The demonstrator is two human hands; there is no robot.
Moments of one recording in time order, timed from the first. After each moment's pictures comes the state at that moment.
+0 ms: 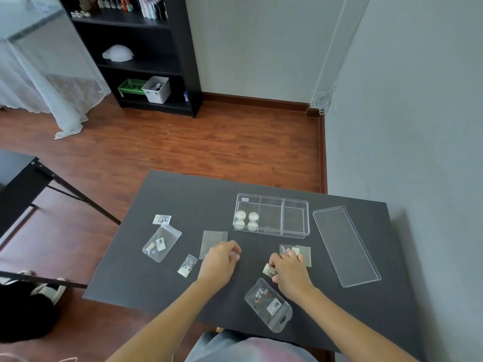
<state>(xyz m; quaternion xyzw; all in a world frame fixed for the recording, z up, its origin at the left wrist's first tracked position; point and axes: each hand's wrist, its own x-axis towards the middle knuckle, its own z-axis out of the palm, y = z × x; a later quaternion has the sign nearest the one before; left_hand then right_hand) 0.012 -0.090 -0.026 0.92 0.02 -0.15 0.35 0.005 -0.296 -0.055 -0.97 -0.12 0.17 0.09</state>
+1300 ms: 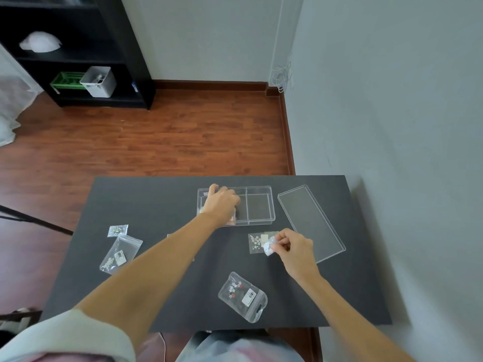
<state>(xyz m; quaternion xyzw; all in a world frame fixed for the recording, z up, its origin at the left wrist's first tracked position) 0.150 -0.170 -0.028 0.96 -0.27 -0.11 0.00 0.000 -0.355 -0.013 -0.89 0.17 0.06 0.41</state>
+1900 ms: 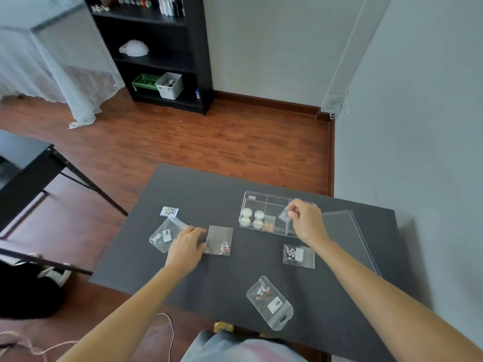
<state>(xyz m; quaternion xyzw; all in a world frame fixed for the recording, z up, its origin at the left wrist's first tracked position) 0.017 -0.009 -0.033 0.96 0.09 -0.10 0.25 0.102 -0.308 0.010 -0.94 0.00 0.06 0.33</state>
